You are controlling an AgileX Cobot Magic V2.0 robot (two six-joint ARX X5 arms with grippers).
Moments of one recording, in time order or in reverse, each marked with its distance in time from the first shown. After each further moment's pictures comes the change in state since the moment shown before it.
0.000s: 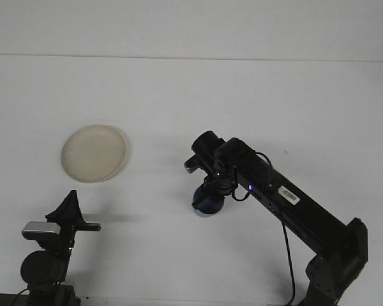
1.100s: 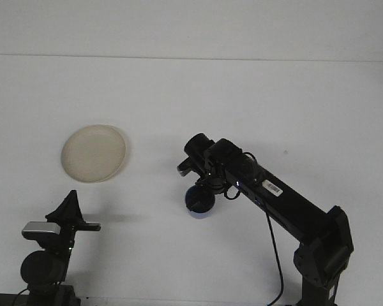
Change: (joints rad) left arm 0.000 0.000 0.000 0.000 0.000 0.000; right arm 0.009 0.087 0.005 0.049 -0.026 -0.041
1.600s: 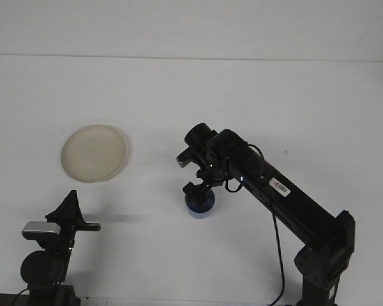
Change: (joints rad) left arm 0.000 0.000 0.000 0.000 0.000 0.000; right arm -0.016 -0.004 0.147 -0.099 0.000 -0.004
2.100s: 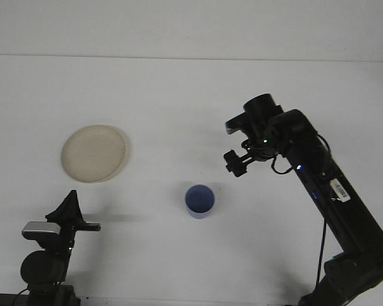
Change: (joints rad) left arm 0.000 0.000 0.000 0.000 0.000 0.000; right arm -0.292 -0.167 0.027 -0.006 -0.019 -0.078
